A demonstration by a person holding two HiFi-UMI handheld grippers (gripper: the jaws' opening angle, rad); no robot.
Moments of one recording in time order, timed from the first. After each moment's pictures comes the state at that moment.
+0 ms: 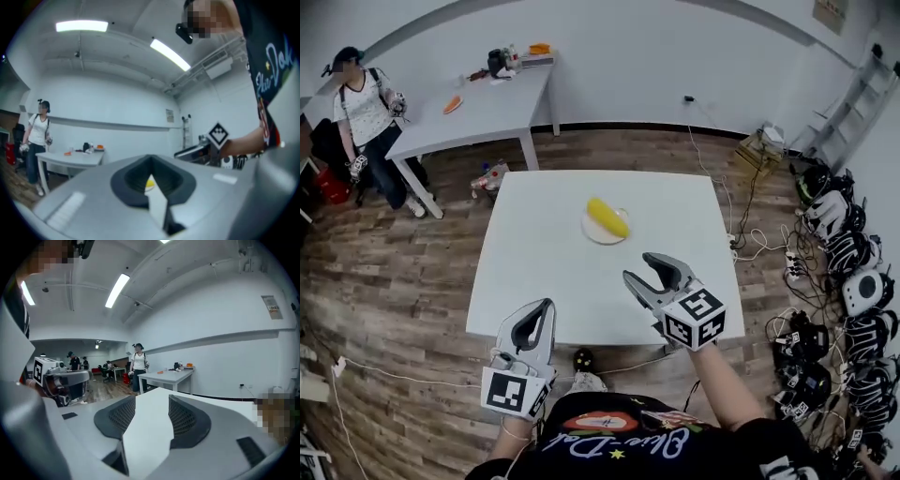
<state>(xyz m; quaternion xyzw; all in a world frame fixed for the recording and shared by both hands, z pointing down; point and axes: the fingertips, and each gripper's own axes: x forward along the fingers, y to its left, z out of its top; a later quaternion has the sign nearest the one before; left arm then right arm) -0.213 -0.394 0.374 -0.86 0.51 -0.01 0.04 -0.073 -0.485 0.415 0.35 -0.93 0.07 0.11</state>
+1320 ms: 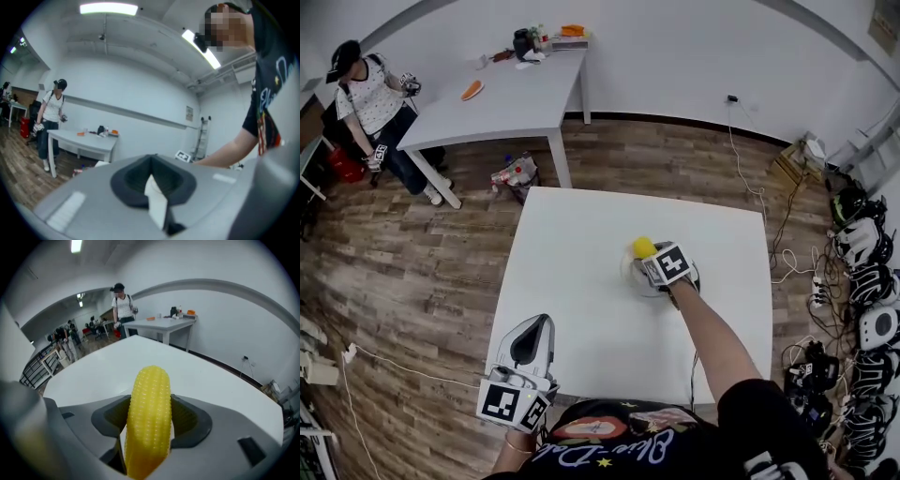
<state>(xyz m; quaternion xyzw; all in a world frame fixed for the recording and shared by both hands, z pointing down) -0.303 -0.543 0.401 -0.82 0.57 0.01 -0.08 -0.132 -0.767 0.619 0.32 -0.84 0.18 0.40</state>
